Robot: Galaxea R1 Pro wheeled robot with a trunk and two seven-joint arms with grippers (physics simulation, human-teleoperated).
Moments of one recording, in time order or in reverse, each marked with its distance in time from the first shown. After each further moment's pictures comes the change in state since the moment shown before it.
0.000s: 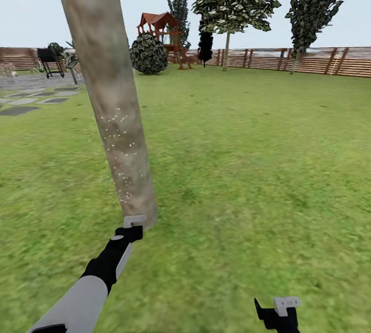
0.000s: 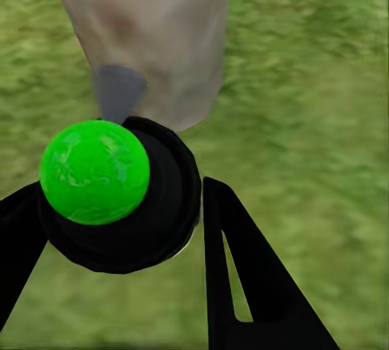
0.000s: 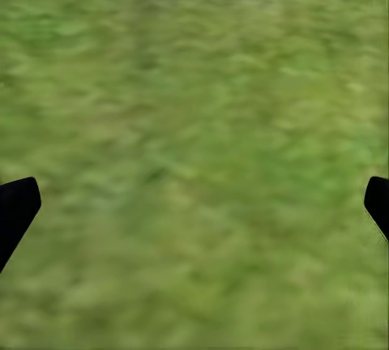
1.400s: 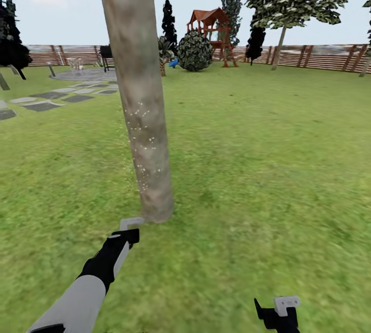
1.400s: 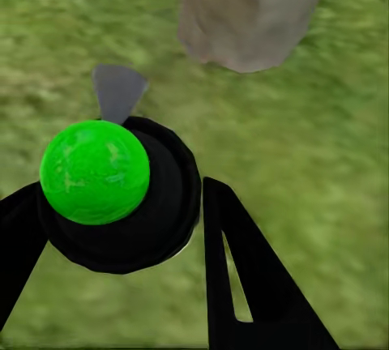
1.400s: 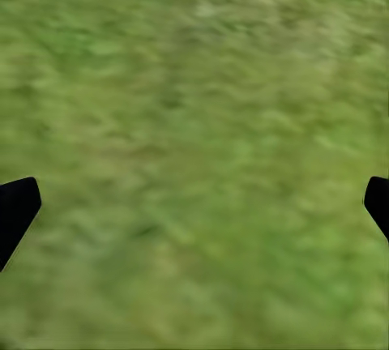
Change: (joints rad) left arm 0.000 0.006 0.038 -0.016 -0.001 0.115 0.014; right arm 0.000 0.000 0.000 -0.001 0.000 -0.001 0.002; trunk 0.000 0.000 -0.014
